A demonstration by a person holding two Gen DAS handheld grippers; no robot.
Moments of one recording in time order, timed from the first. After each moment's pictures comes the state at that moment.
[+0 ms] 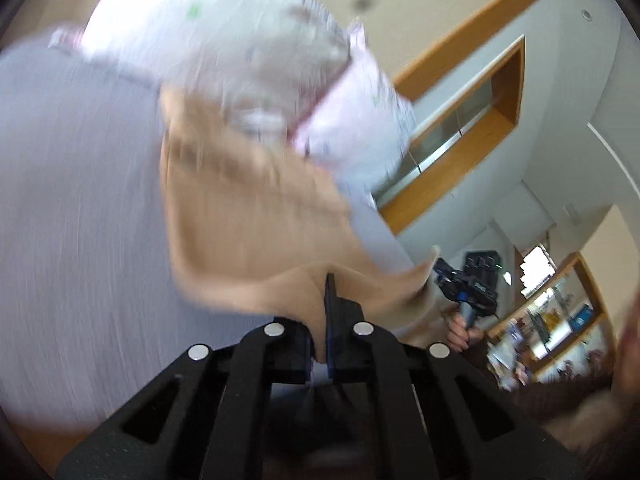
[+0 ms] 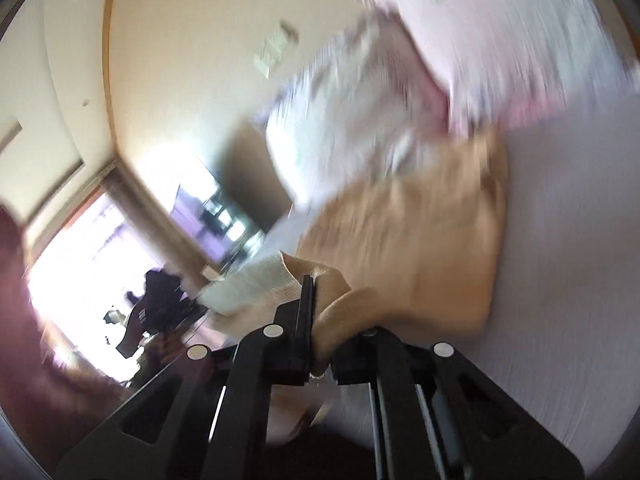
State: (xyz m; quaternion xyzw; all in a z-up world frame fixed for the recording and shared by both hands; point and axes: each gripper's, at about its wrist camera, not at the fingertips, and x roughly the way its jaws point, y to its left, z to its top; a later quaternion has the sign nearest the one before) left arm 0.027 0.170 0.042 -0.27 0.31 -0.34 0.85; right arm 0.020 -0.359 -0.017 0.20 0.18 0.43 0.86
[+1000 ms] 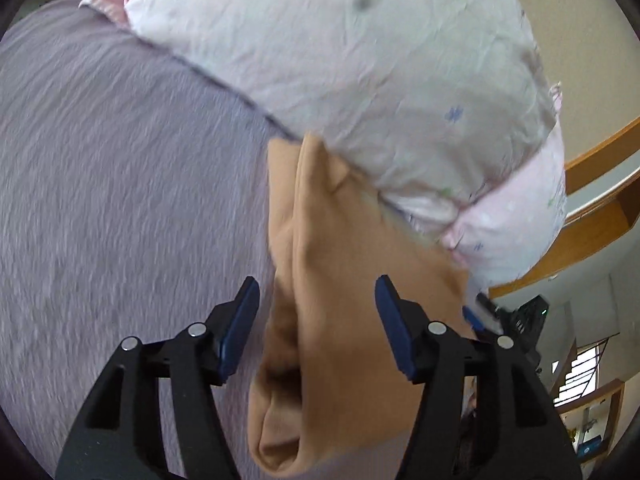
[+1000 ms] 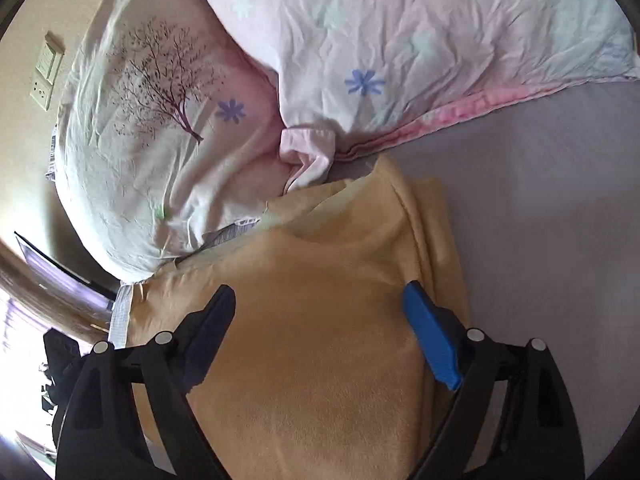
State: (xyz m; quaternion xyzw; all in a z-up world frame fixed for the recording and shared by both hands) left arm 0.263 0.190 -0.041 -0.33 0.43 -0.14 0.83; right arm 0.281 -0.318 -0.039 0.24 0.34 0.19 0.89
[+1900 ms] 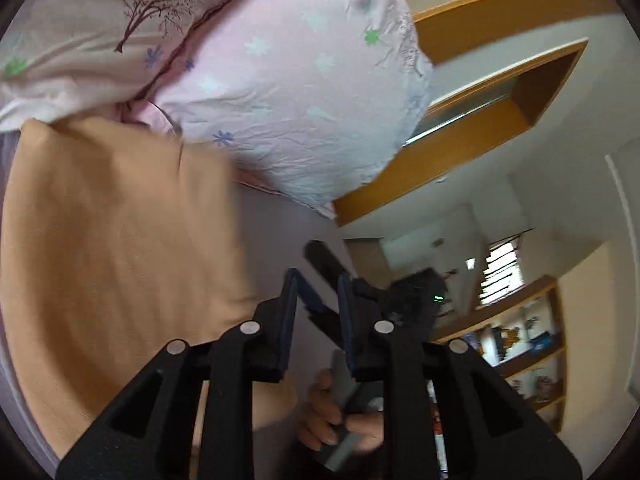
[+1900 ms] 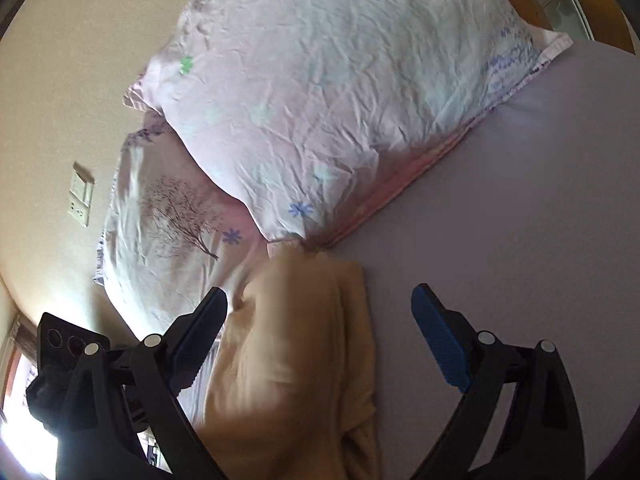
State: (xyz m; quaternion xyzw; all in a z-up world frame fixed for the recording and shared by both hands) left arm 0.298 -0.116 0.014 -0.30 0.41 -0.42 0.75; right arm 0.230 -0.422 -0.032 0.38 0.22 0.18 0.88
